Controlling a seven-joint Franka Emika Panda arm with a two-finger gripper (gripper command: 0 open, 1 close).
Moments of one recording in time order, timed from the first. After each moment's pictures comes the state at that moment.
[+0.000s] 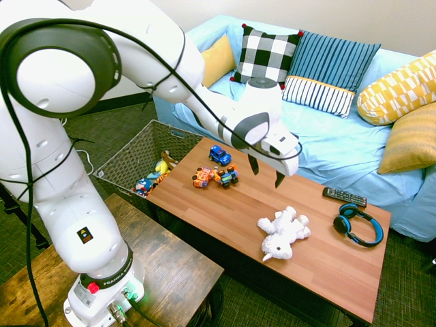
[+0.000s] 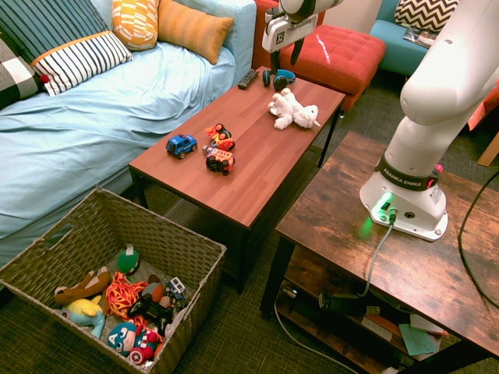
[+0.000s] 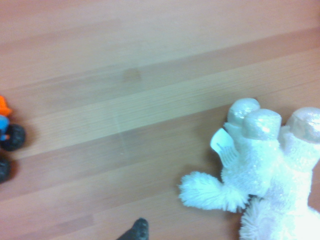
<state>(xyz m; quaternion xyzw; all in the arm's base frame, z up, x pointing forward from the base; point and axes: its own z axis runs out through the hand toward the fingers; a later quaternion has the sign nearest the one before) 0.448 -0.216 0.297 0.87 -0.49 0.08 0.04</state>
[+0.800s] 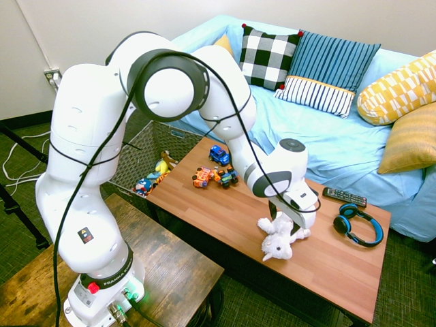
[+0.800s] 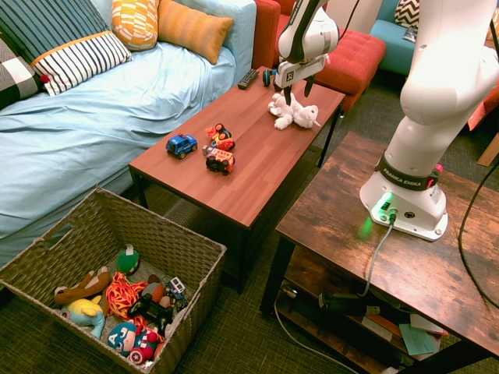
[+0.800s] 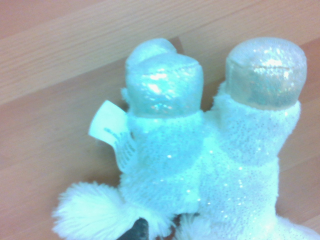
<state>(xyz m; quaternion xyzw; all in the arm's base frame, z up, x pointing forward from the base) 0.441 -0.305 0.159 0.83 -0.55 0.03 0.07</state>
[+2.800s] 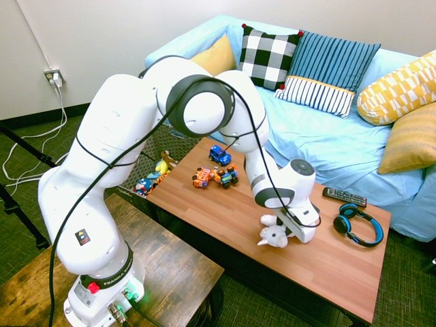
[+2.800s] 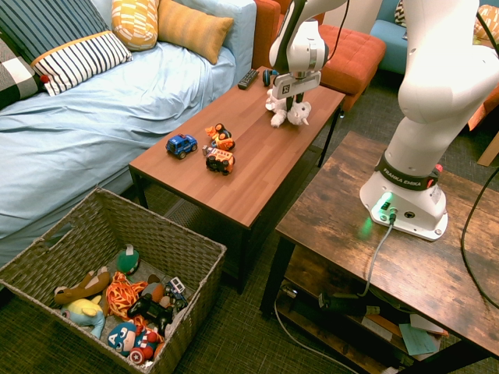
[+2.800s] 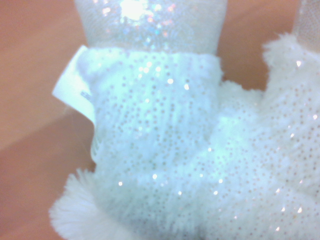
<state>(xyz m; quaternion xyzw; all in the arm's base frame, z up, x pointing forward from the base) 0.474 -0.302 0.134 0.83 -0.56 0.01 0.00</state>
